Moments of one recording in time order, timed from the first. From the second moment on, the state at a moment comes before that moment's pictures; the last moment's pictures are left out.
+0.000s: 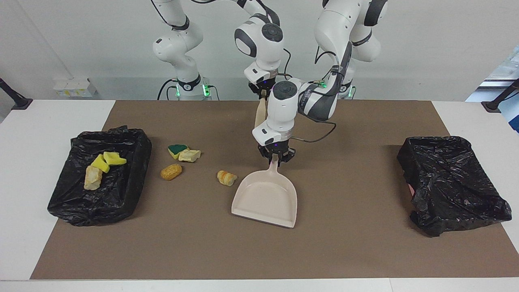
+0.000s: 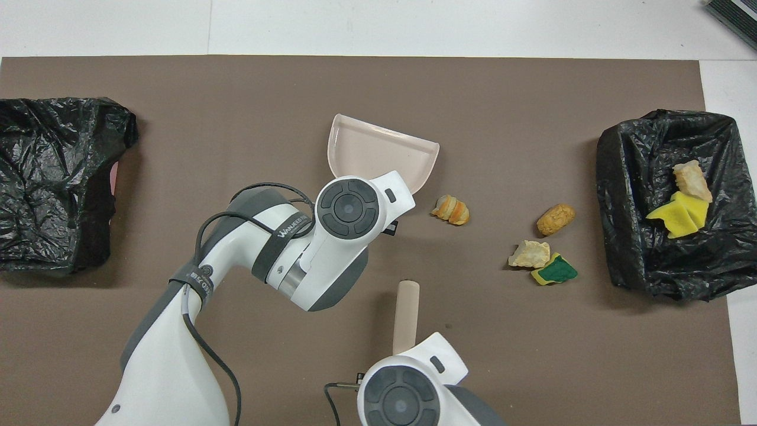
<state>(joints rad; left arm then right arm) -0.67 0.38 -0.01 -1.75 0.06 2.23 -0.36 0.78 -0.16 0.05 -2.22 0.12 1.89 0.95</state>
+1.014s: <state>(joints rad) -0.55 0.28 0.00 -1.75 0.07 1.97 0.56 0.20 -0.28 0.04 -2.23 -0.07 1.71 0.29</state>
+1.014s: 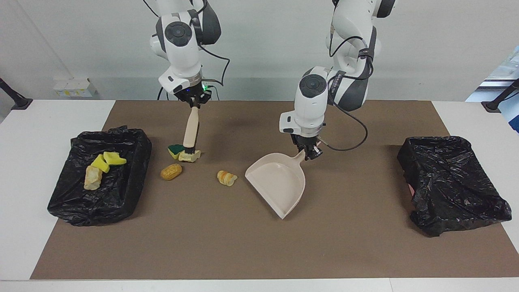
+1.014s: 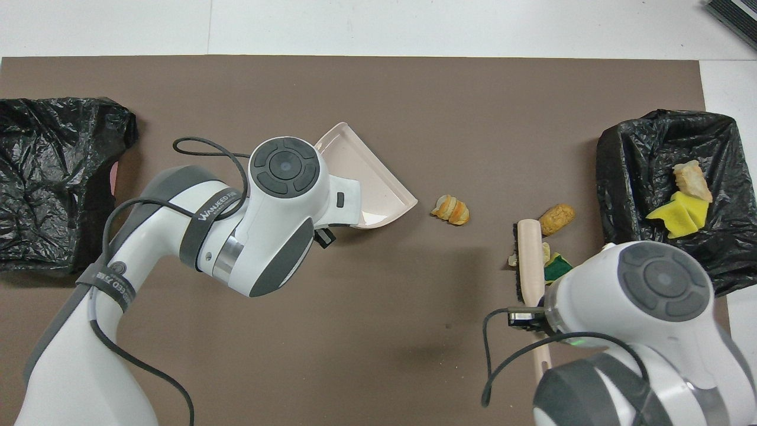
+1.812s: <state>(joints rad) -0.59 0.28 -0.02 -1.81 0.07 2.06 0.65 -0.03 -0.29 0.04 -2.49 -0.09 2.02 0.12</state>
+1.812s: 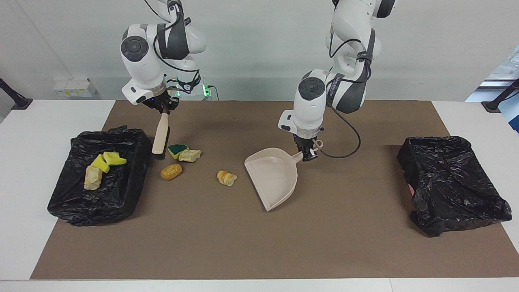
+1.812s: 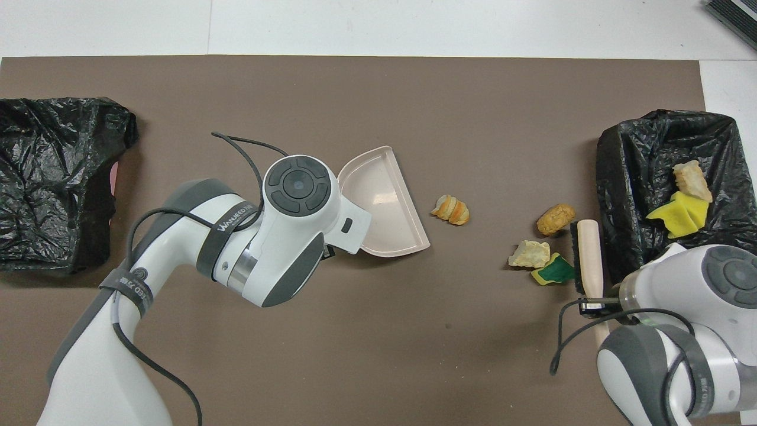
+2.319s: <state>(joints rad) -0.61 0.27 -0.02 -1.85 0.07 2.07 0.69 -0.01 -0.19 0.05 -2.51 -0.11 2.16 0.12</state>
